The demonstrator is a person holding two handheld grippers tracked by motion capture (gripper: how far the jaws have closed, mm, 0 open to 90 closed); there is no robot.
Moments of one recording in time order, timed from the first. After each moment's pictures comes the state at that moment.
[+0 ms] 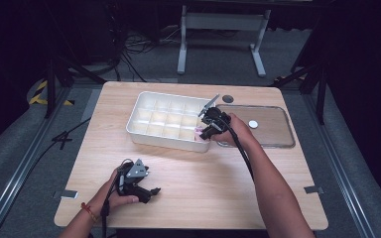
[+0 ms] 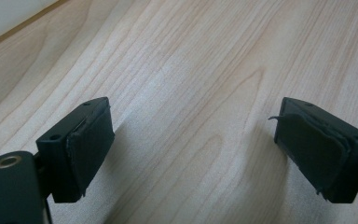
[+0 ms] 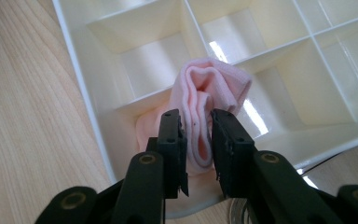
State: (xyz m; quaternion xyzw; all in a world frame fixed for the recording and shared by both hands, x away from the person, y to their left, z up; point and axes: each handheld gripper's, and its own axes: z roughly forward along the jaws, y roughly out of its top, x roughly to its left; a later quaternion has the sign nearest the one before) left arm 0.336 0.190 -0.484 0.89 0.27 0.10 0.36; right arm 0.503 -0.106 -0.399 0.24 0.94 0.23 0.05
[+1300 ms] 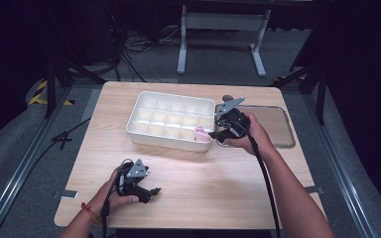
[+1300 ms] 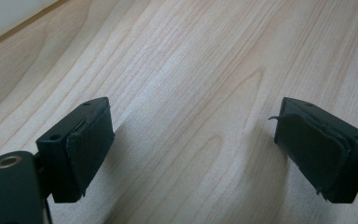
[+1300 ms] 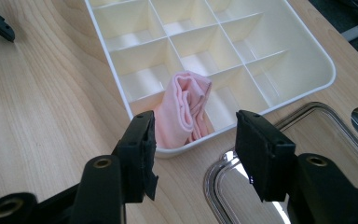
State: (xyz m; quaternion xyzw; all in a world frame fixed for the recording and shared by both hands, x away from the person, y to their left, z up) left arm 0.336 0.190 -0.483 0.89 0.26 0.10 0.36; right arm 0.454 -0.145 -0.355 0.23 0.91 0.30 0.15
